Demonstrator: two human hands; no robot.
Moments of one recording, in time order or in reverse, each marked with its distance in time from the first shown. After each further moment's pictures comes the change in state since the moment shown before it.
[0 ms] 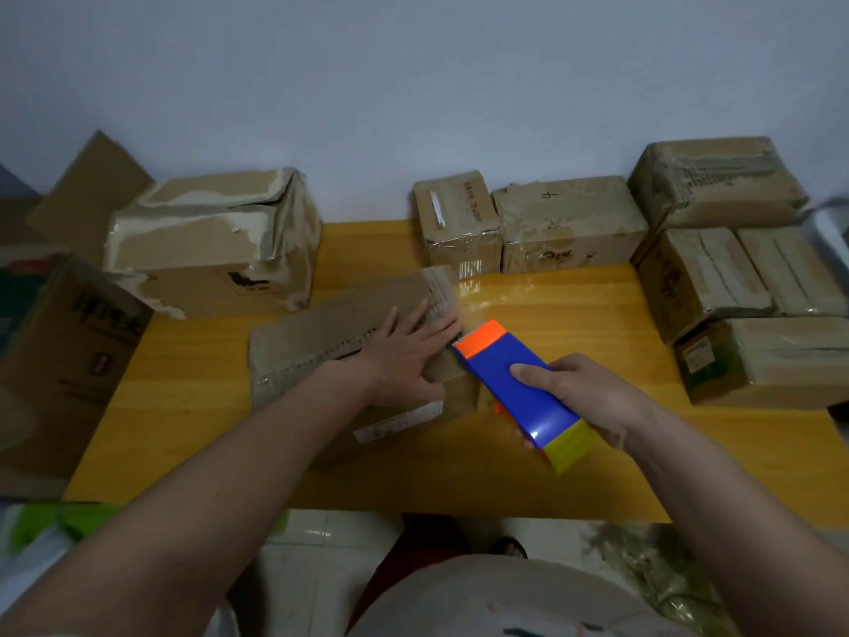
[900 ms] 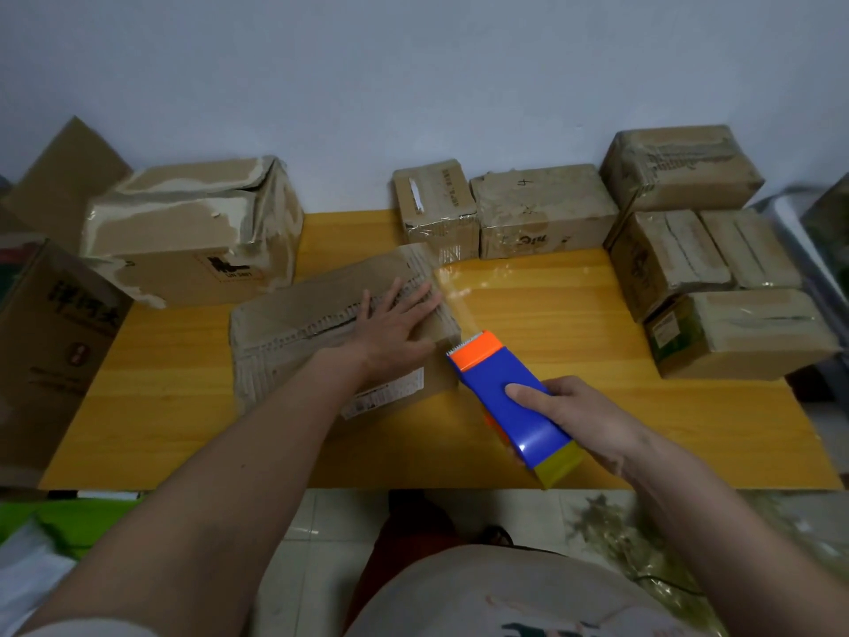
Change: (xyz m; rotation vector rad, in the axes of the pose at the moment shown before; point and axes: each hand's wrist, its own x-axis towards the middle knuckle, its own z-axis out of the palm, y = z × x) left_hand 0.008 0.020 0.017 -0.191 0.189 -0.173; right_hand -0.022 0.065 0.001 0.011 0.018 -0.055
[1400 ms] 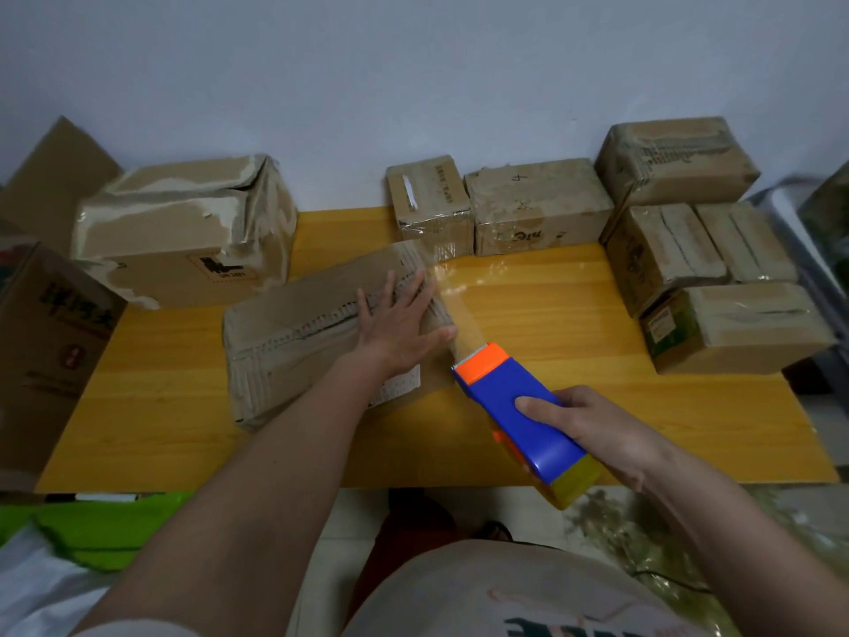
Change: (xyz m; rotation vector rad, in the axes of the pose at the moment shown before) left_hand 0.012 0.023 0.008 0.060 0.047 -0.157; right_hand -0.008 0.012 -0.011 0.009 -0.043 0.013
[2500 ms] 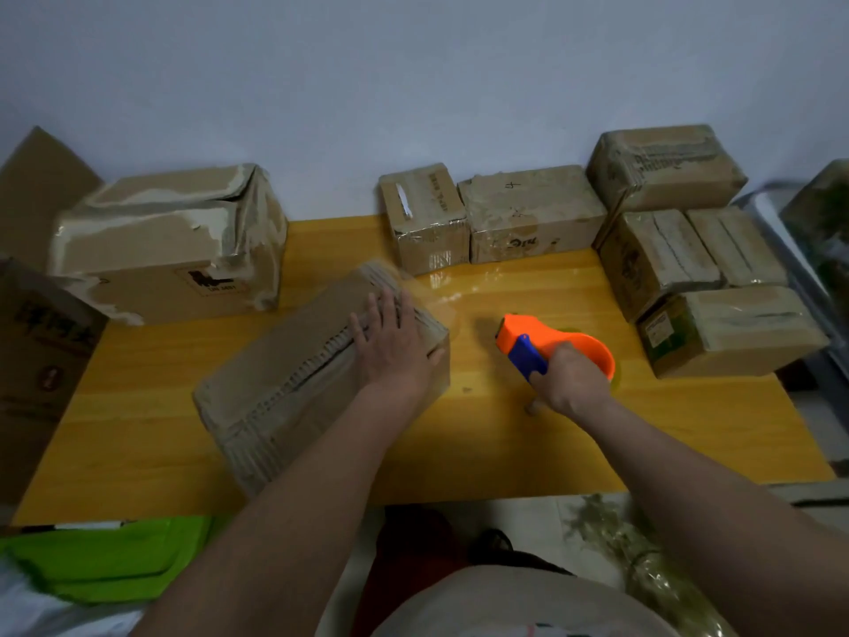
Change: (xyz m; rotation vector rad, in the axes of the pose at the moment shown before) left_hand -0.010 0.014 0.010 0.069 0.124 -0.245; right_hand 0.103 0.006 -0.014 -0.853 0.643 0.139
